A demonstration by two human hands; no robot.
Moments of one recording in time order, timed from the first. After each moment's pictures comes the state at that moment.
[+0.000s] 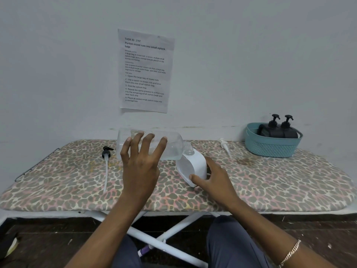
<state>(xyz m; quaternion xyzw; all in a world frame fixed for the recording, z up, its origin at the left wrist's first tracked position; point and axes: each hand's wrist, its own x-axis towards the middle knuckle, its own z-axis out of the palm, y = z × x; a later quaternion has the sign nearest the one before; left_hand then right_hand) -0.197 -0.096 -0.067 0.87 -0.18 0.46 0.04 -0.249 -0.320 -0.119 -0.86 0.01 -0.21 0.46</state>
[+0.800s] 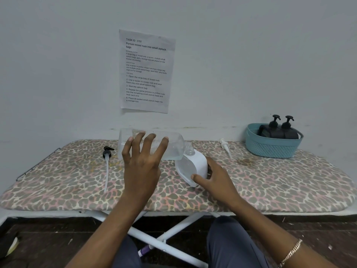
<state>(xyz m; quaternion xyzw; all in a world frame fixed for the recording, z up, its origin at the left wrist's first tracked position) -0.199 -0.097 -0.066 0.87 -0.18 0.46 0.03 -0.246 -0.325 -0.120 -0.85 0.00 -0.19 0.48</state>
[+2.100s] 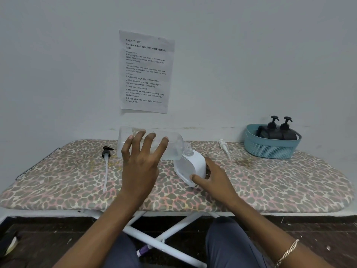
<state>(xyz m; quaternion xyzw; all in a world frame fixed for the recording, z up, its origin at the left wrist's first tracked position) -0.199 -0.096 -0.061 0.86 -0.19 0.47 0.01 -0.245 -0.328 -0.120 -0.86 -0.01 -0.19 0.48</state>
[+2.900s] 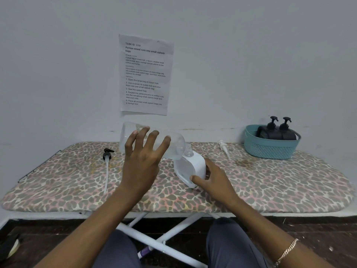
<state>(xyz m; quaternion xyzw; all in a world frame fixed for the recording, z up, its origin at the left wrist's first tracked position) -0.195 -0.097 -0.046 0.85 -0.23 0.47 -0.04 -0.243 -0.330 -0.123 -0.86 -0.01 -0.19 0.48</state>
